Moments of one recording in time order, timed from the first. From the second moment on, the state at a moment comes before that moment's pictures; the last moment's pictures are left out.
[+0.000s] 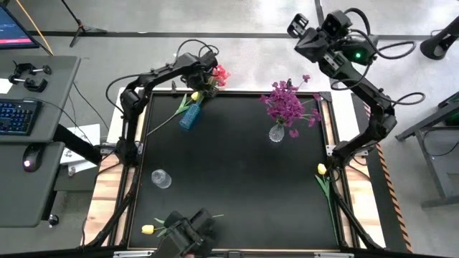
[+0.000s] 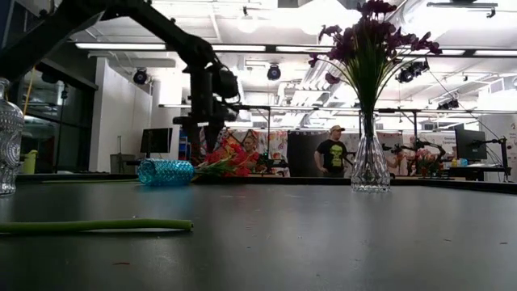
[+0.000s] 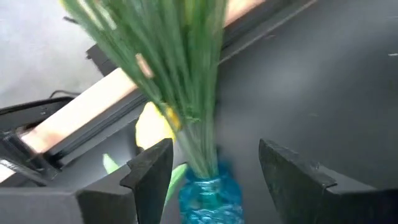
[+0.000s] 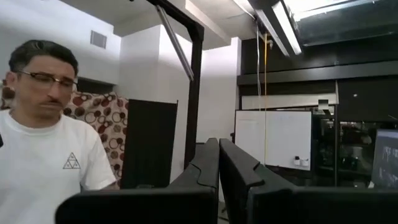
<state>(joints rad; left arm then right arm) 0.78 2.10 1.81 -1.11 -0.10 -0.18 -0.78 1.52 1.69 1.08 -1.16 1.12</state>
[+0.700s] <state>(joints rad) 0.79 2.24 1.81 -1.13 -0.14 -0.21 -0.76 1.51 1.69 1.01 -1.18 1.03</state>
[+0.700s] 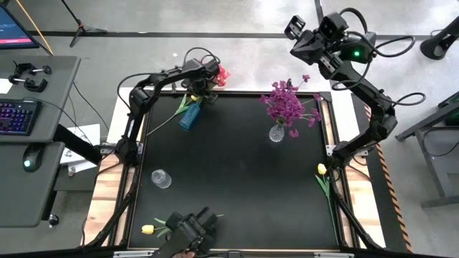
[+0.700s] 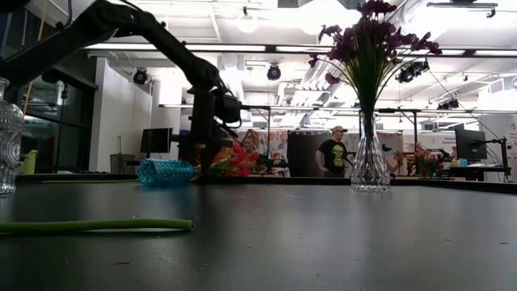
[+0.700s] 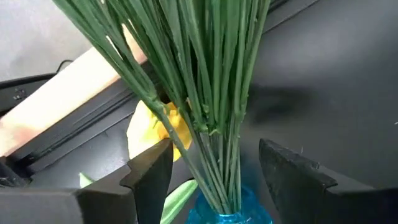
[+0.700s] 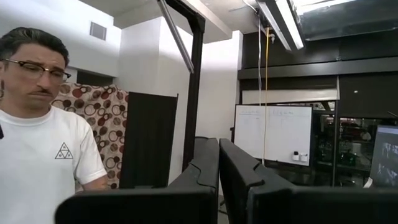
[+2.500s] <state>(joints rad) 0.53 1.99 1.81 -0.67 -0.21 -0.21 -0.76 1.51 1.69 1.01 -1.20 1.08</state>
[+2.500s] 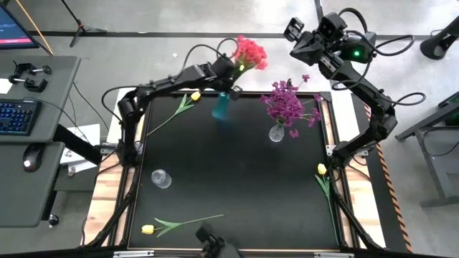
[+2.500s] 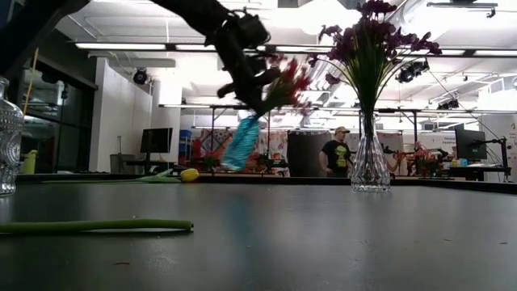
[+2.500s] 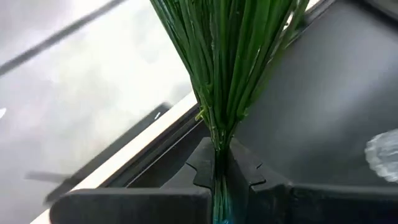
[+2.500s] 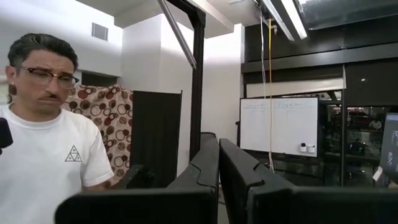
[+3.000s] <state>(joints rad) 0.45 1.87 1.51 -0.22 -0.18 -0.23 -0.76 1.51 1.69 1.01 -1.19 1.10</state>
